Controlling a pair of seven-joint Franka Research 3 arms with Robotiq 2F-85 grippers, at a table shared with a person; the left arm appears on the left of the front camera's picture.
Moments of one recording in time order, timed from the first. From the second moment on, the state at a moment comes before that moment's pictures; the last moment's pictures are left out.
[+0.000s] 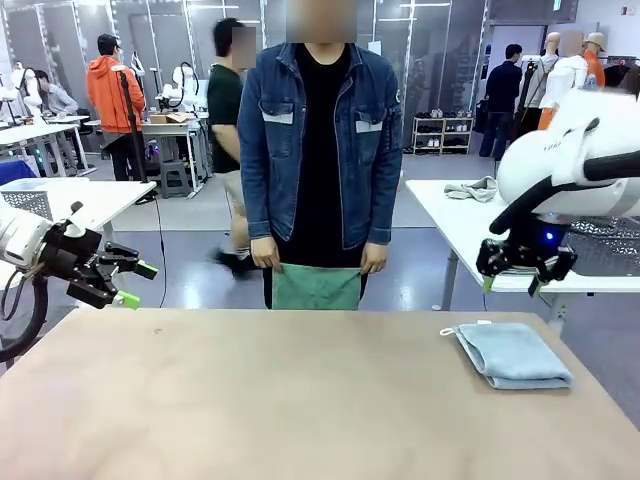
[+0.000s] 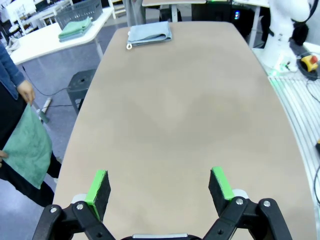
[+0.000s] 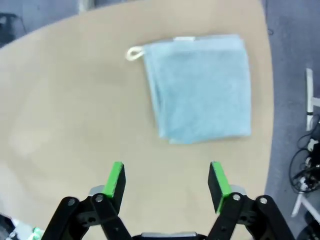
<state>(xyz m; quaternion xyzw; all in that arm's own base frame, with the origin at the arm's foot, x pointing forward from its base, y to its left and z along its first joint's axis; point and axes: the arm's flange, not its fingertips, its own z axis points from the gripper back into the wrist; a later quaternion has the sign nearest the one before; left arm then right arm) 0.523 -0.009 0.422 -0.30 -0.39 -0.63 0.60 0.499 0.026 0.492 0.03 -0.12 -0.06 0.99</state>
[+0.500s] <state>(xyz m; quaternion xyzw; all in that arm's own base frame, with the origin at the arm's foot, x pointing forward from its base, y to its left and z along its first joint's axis) 0.523 -0.009 0.422 -0.30 -0.39 -0.63 0.60 0.376 0.080 0.593 0.05 -0.21 -0.03 0.98</state>
